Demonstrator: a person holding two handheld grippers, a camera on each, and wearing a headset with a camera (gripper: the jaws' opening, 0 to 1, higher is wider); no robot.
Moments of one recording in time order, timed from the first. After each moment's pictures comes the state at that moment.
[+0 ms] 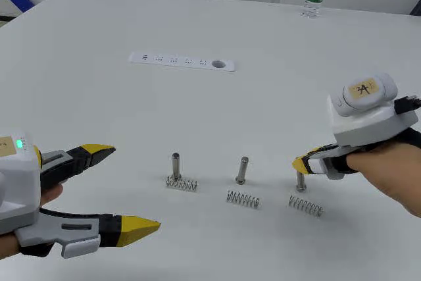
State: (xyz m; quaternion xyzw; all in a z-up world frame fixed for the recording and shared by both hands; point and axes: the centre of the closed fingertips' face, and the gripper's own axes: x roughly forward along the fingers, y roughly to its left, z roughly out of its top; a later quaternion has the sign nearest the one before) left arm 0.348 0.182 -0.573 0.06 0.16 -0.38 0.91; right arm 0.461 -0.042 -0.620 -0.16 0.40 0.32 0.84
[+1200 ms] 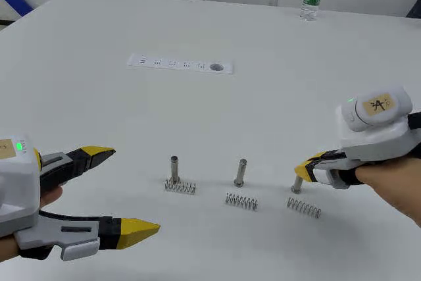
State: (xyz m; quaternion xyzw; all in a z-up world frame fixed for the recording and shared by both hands) left arm 0.348 0.181 -0.571 0.07 0.16 -0.38 0.91; right arm 0.456 -0.042 -0.617 -0.16 0.37 0.34 0.85
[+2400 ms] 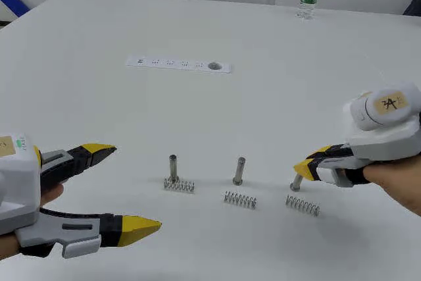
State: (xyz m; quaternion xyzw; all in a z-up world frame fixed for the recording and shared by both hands) left arm 0.349 0.176 -0.568 0.07 0.16 -0.39 0.91; right arm 0.446 -0.048 -0.604 -0.17 0.35 0.35 0.85
